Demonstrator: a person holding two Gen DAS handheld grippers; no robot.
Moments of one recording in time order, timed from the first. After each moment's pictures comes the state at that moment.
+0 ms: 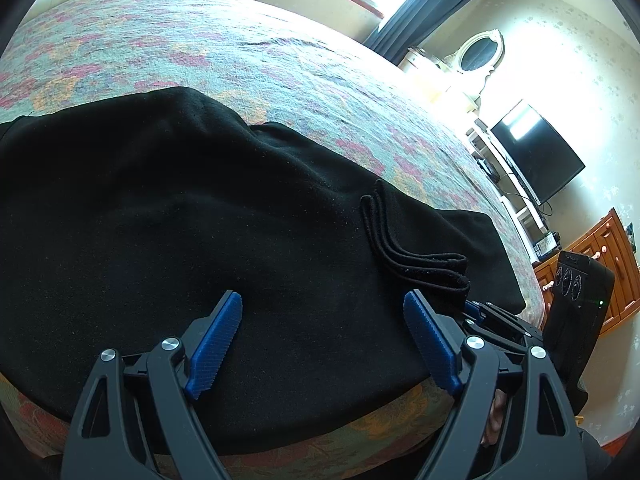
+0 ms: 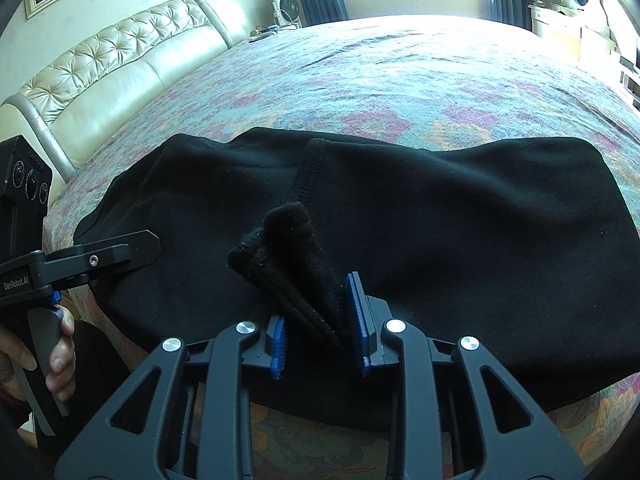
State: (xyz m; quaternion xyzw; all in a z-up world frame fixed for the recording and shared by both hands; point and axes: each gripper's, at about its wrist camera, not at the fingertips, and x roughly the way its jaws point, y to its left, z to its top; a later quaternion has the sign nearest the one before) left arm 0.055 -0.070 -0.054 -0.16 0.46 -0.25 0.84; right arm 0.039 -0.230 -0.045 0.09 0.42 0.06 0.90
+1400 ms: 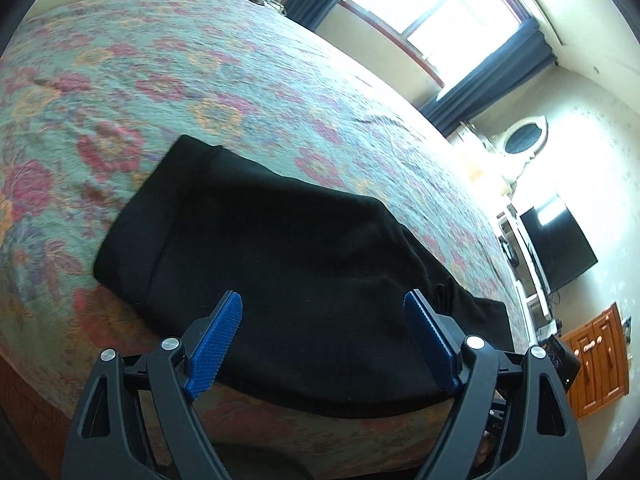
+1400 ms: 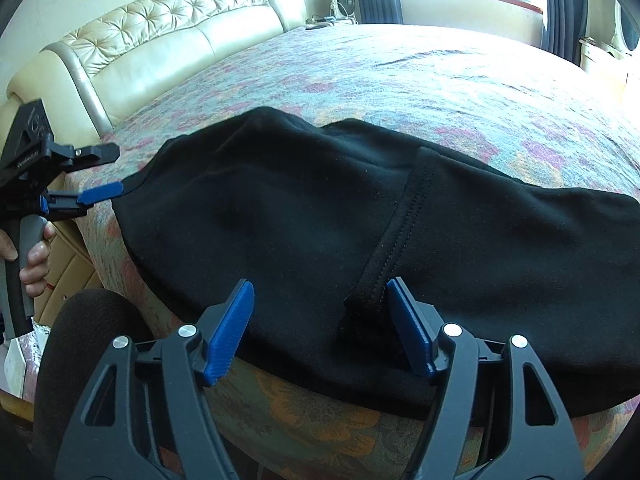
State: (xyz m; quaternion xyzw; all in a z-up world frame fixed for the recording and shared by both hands) left arm 0.046 0.108 -0.026 -0.28 0.41 -0.14 0.86; right arm 0.030 -0.163 -0.030 0.04 0.41 0.14 0.90
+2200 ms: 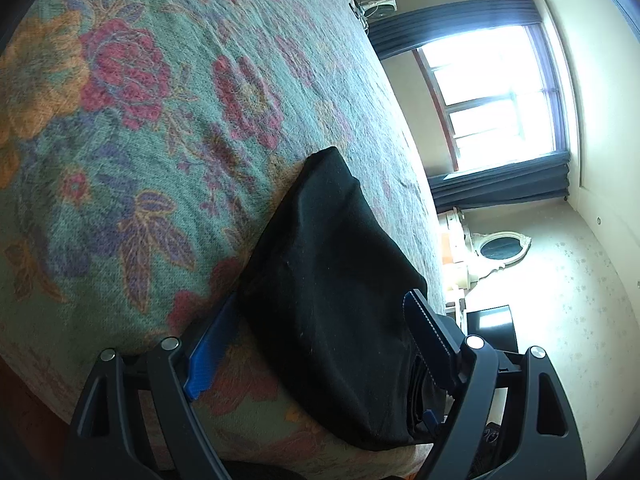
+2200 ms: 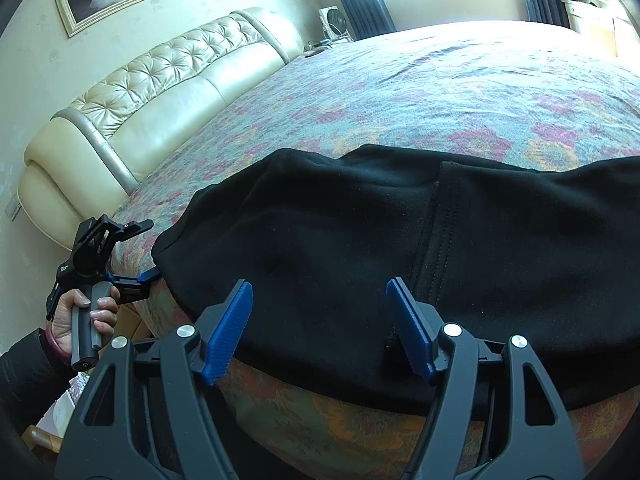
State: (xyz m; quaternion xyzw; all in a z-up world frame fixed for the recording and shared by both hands) left arm 0.050 0.204 -0.098 -0.51 0.38 -0.11 0.77; right arm 0.030 -0.170 -0.021 0.15 0.38 0.16 0.90
